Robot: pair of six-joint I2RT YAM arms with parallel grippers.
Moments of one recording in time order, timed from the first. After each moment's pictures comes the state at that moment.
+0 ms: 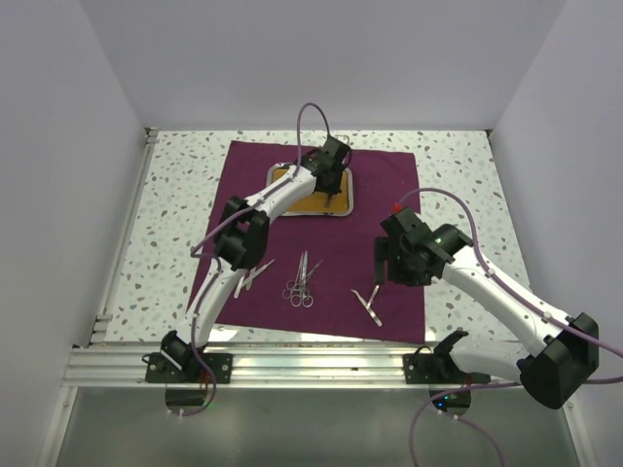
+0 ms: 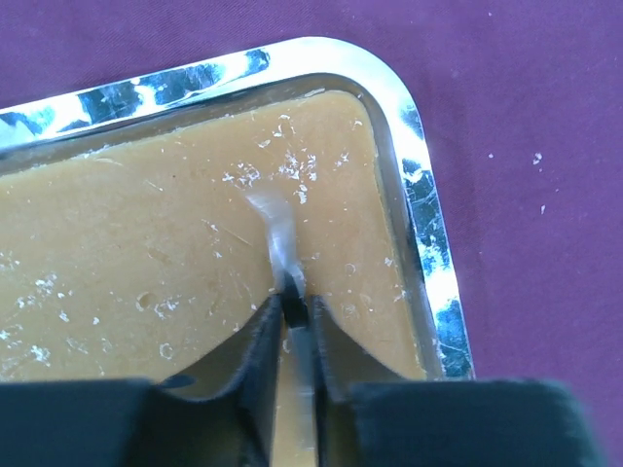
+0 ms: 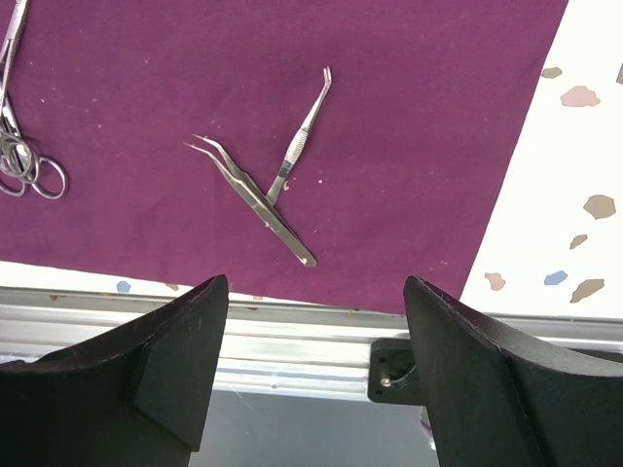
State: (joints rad) left arm -0.62 2.57 2.31 -0.62 -0.17 -0.35; right arm 0.63 1.16 0.99 -1.05 0.15 0.65
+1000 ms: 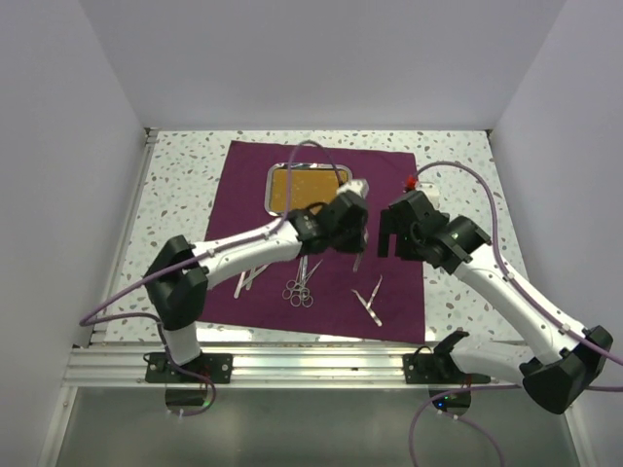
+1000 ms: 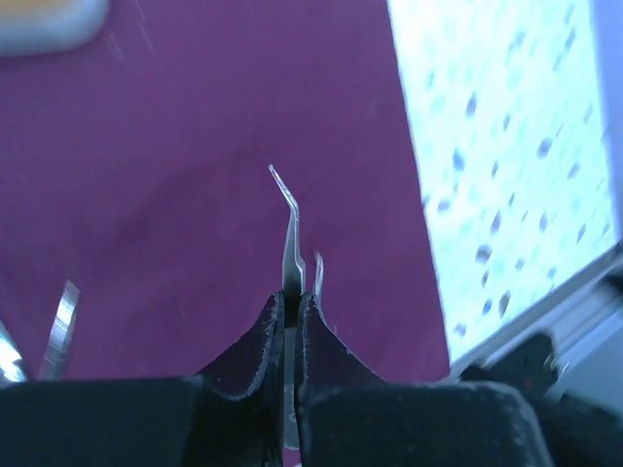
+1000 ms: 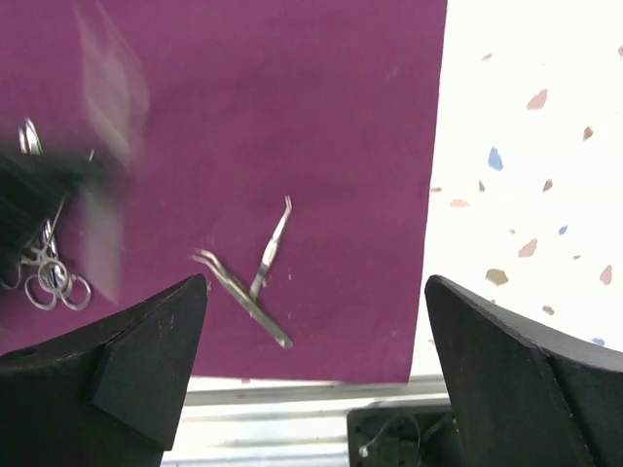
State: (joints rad) left arm -0.92 1.80 1.51 -0.43 -0.13 -0.73; right arm 0.63 1.12 1.12 -1.03 0.40 0.62
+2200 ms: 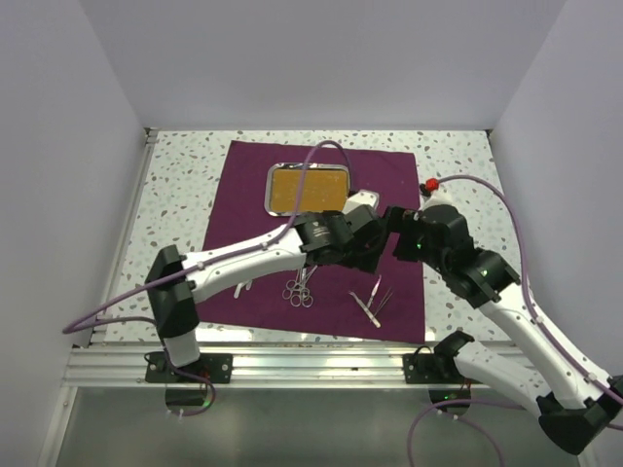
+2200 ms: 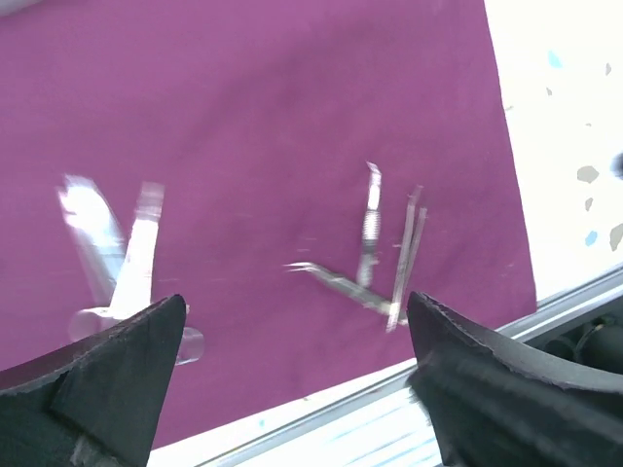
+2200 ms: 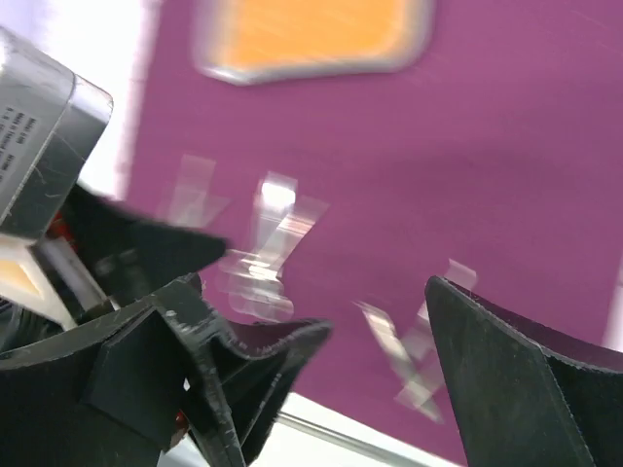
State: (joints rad) left arm -1.13 1.82 1.65 -0.82 -0.34 -0.72; right arm 0.58 0.88 0.96 -0.71 0.19 0.63
